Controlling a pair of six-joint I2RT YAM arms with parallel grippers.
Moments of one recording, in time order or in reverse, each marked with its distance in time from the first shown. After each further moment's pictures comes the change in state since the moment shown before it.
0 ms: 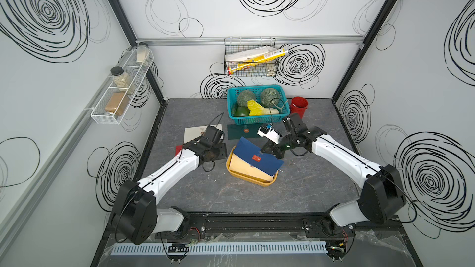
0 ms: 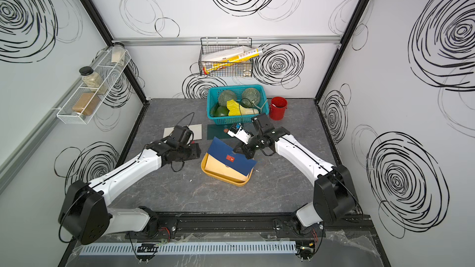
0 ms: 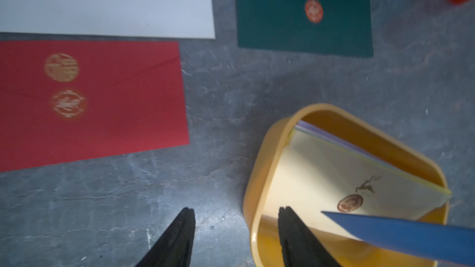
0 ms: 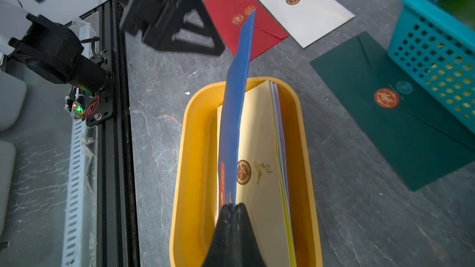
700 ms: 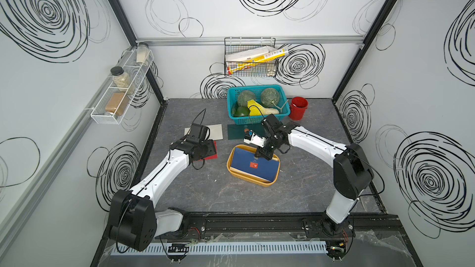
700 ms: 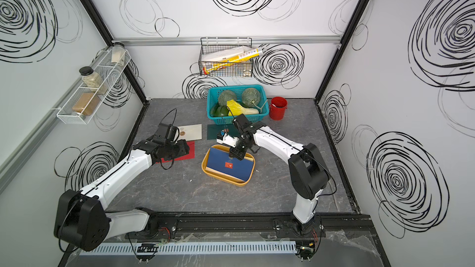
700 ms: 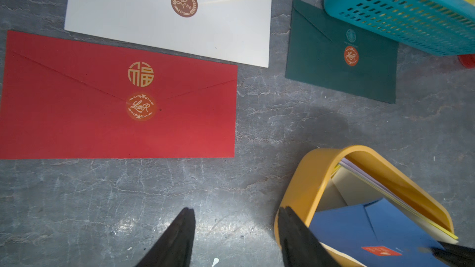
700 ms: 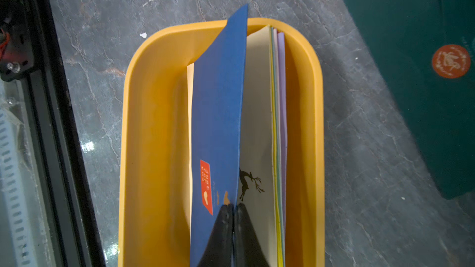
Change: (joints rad) left arm 0.126 -0.024 -0.022 -0.021 0.039 0.023; right arm 0.101 0.259 0.181 -0.154 0.255 -0.052
